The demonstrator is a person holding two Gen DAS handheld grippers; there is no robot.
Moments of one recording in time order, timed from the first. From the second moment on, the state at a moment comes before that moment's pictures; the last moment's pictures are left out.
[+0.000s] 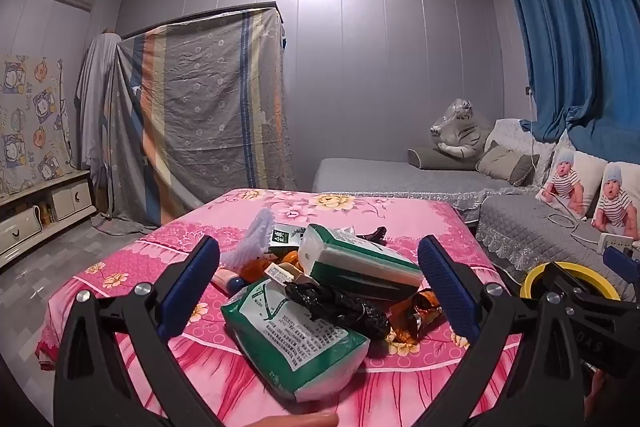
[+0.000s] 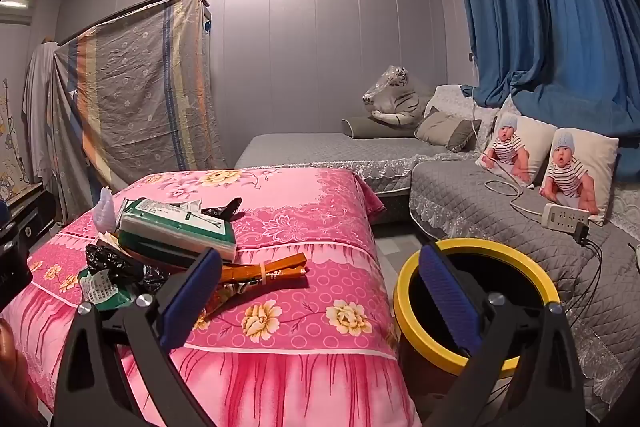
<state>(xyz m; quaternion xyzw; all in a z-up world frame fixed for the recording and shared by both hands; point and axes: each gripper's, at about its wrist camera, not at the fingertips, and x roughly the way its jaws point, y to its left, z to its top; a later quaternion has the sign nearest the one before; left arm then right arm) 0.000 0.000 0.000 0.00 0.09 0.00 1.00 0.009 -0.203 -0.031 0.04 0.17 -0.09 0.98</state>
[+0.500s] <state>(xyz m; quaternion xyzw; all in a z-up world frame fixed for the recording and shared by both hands) 0.001 -0.002 0.001 0.00 0.10 0.00 0.99 0.010 -0.203 -0.030 0.04 0.17 -0.09 0.98</state>
